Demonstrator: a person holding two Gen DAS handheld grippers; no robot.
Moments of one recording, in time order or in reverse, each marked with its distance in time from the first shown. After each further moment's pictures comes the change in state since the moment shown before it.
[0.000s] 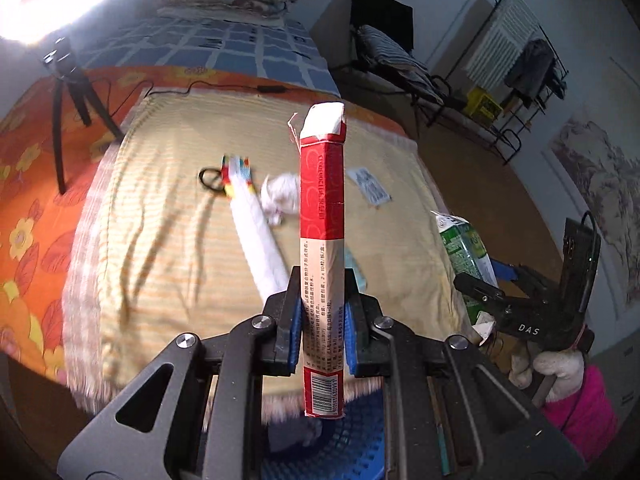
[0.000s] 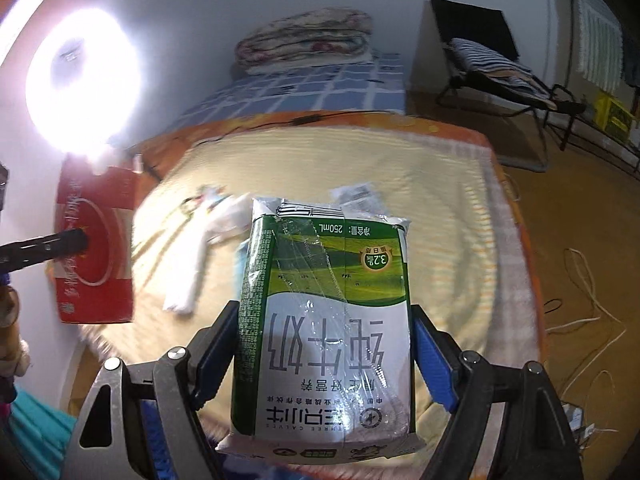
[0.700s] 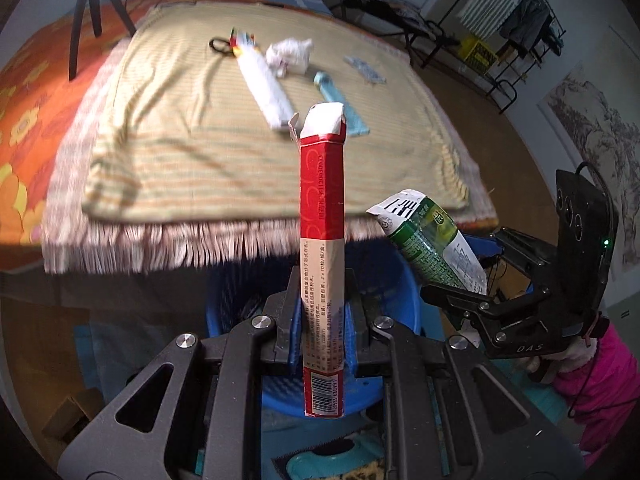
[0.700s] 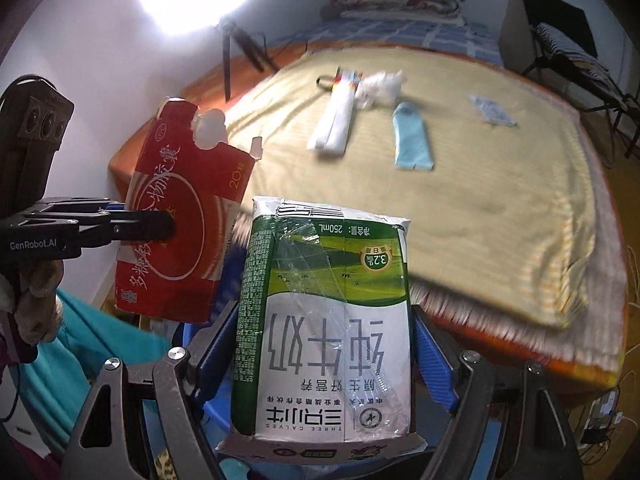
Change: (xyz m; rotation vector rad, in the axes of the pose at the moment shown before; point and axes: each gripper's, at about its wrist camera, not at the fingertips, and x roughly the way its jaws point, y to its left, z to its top) left arm -0.009 0.007 -0.142 0.025 0.181 -0.012; right arm 0.010 0.092 -0.128 -0.165 0.185 0.167
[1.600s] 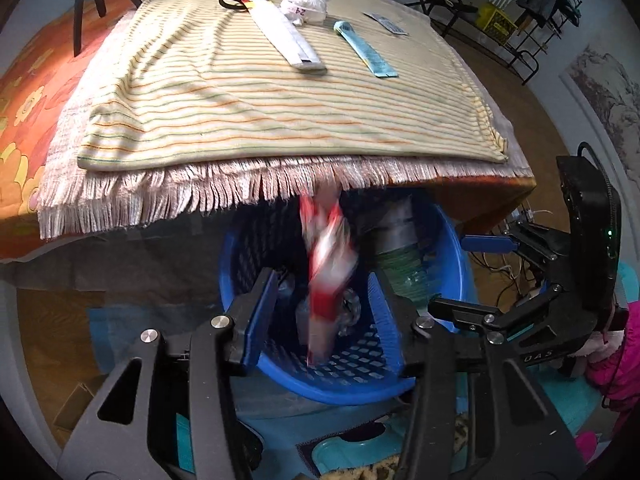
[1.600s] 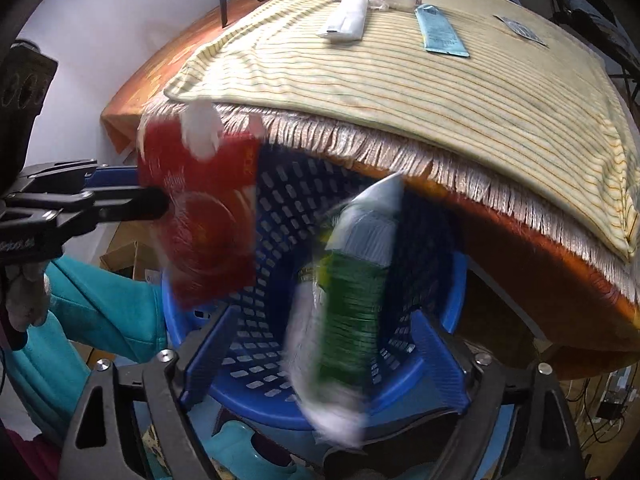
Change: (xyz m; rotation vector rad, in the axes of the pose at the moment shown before) left arm 0.025 0.006 -0.030 0.040 0.074 0.105; right arm 0.052 0.007 -0.036 0.024 0.173 0.027
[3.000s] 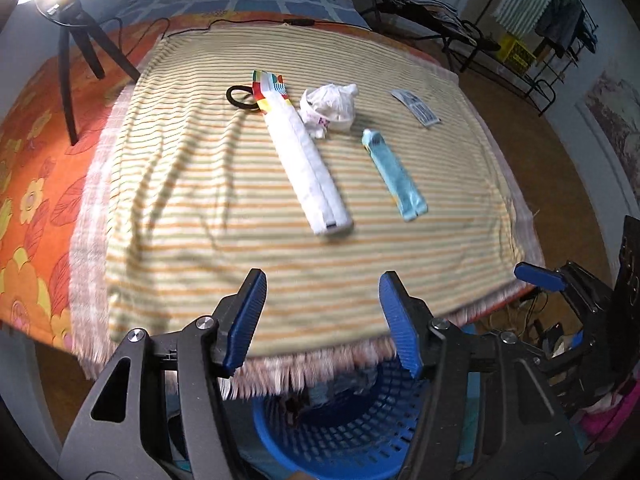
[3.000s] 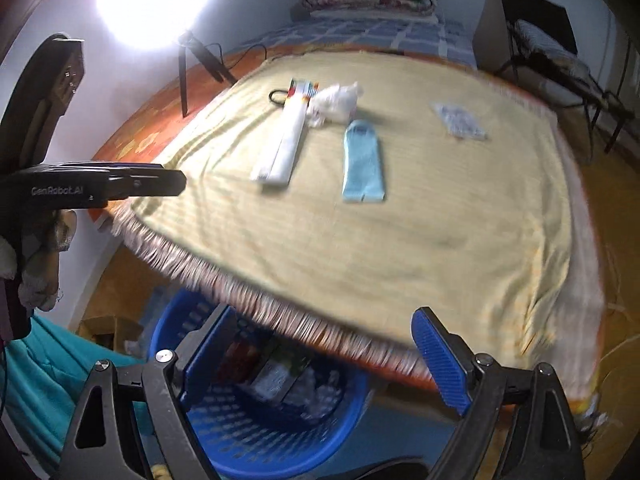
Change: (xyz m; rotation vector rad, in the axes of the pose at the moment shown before) left arm -0.003 0.014 0.142 -0.049 -0.067 0.045; right arm -0.068 -0.036 0.090 0.002 -0.203 -0.150
